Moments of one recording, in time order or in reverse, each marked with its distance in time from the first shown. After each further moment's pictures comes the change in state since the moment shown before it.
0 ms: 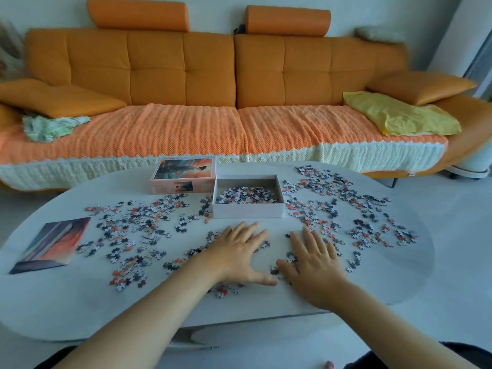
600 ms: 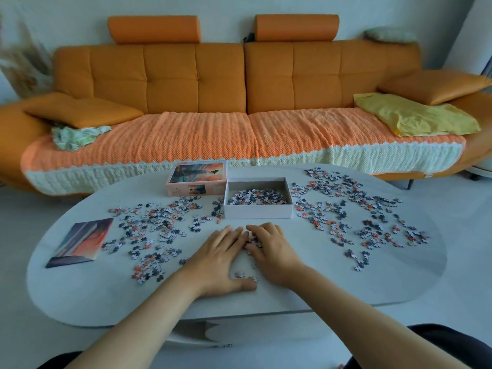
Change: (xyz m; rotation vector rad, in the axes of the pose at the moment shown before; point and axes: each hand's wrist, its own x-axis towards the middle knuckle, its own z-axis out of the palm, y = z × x) left_hand -0.047 -0.036 0.025 0.003 0.177 -0.053; right_hand 0.042 -0.066 0.017 0.463 0.189 -0.362
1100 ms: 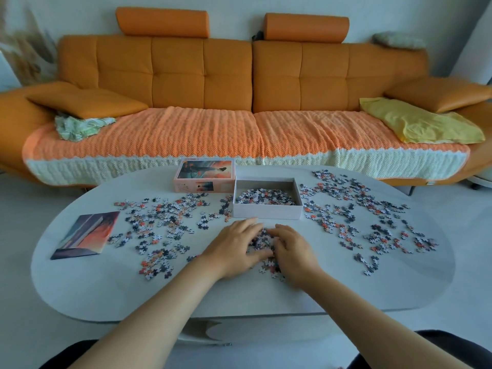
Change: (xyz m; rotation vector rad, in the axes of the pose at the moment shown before) left_hand 0.029 0.002 -0.008 -0.241 0.144 -0.004; right_hand -0.005 -0.005 -0.009 0.090 0.076 0.251
